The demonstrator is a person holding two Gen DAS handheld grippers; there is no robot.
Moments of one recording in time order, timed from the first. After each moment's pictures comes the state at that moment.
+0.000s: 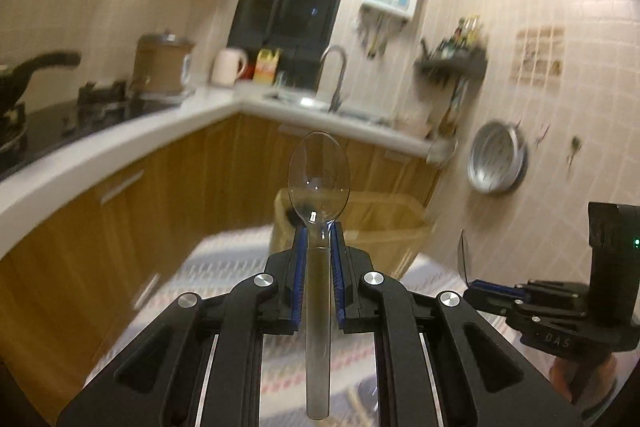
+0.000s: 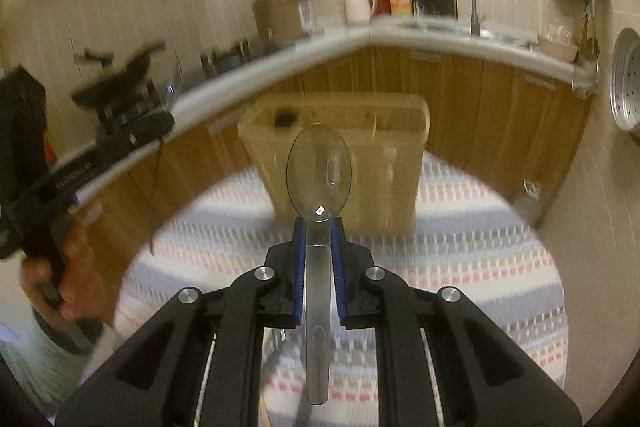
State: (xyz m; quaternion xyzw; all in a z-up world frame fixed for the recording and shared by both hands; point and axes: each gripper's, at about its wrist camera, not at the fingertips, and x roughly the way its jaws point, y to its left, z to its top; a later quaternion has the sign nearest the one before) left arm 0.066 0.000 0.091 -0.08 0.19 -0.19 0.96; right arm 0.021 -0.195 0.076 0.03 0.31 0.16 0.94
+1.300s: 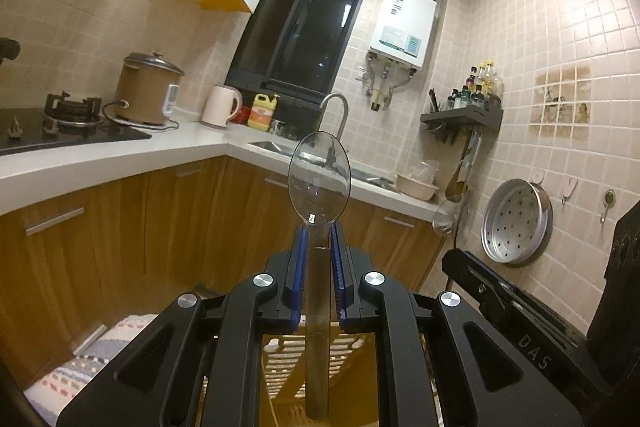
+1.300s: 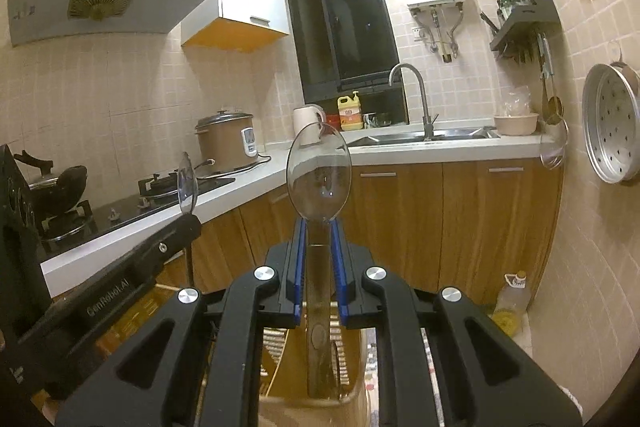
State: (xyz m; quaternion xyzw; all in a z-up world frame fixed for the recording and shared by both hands) left arm 0.179 -0.074 0.069 -0.14 0.10 -0.18 0.97; right arm 0.139 -0.221 0.076 0.07 0.11 0.07 0.99
